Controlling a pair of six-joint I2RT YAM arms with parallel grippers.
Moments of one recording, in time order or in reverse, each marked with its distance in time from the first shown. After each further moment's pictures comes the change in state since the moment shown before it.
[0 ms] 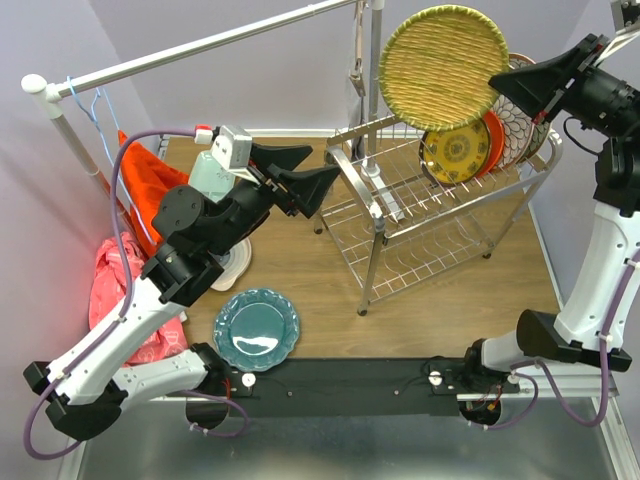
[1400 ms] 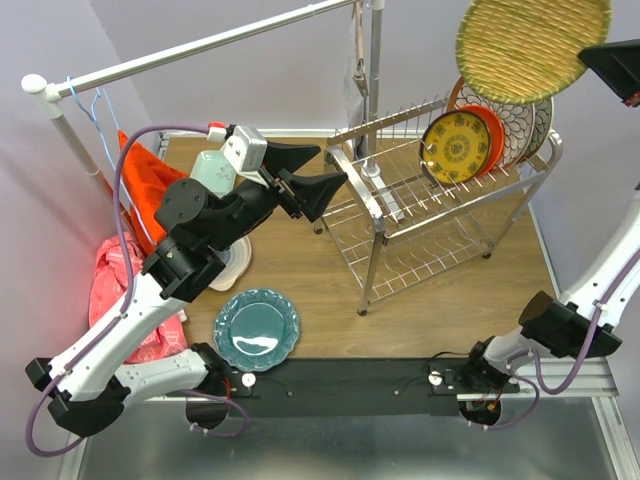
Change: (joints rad) left arm 0.000 0.031 0.045 -0.040 0.097 0.098; right arm -0.489 0.060 -0.135 1.000 -0.303 0.842
